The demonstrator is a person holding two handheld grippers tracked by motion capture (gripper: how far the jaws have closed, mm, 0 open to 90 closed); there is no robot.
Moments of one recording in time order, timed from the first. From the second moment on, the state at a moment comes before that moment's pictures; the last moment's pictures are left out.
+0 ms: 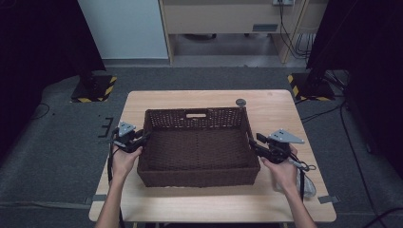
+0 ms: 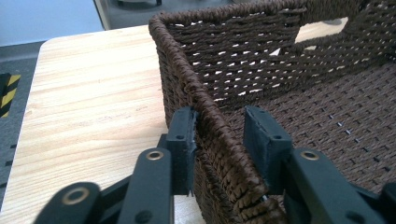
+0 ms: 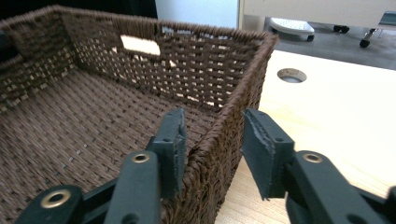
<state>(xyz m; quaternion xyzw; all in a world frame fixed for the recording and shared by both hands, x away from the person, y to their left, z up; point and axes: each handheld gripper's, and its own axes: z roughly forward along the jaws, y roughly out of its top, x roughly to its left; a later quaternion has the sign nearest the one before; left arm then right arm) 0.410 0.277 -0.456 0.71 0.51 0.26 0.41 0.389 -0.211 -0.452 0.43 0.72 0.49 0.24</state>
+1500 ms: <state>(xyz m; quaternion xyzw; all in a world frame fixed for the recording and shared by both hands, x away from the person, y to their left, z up) 0.386 0.276 -0.469 0.70 0.55 0.26 0.37 0.383 -0.185 -0.454 0.42 0.74 0.48 0.23</state>
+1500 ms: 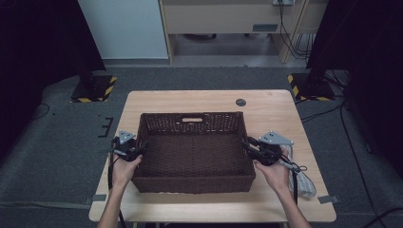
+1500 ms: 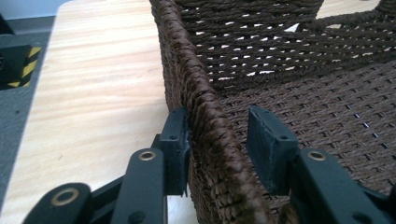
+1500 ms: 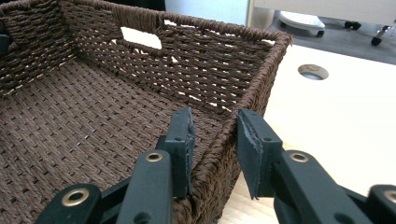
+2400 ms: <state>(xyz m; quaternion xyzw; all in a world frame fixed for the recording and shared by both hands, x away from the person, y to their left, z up) 0.384 0.286 -0.472 0.69 0.55 0.25 0.39 0.384 -0.276 -0.477 0.51 0.73 0.37 0.28</state>
